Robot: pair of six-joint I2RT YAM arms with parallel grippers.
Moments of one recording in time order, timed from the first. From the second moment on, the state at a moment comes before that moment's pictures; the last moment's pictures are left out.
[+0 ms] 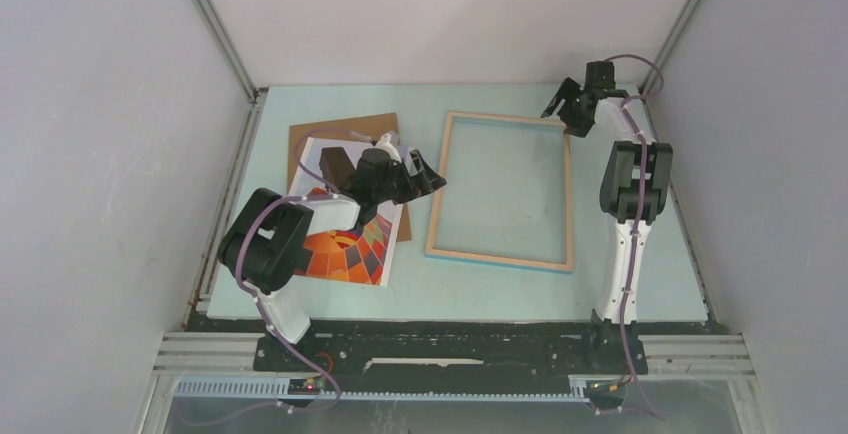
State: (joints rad) left arm -0.47 1.75 0.83 0.43 0.24 -0.76; right arm -0.08 2.38 2.03 -0.52 -0.18 0.51
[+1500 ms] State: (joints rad) left arm -0.47 1.81 0.89 0.41 0.24 -0.77; right arm -0.09 2.55 2.28 -0.66 -0.32 0.54
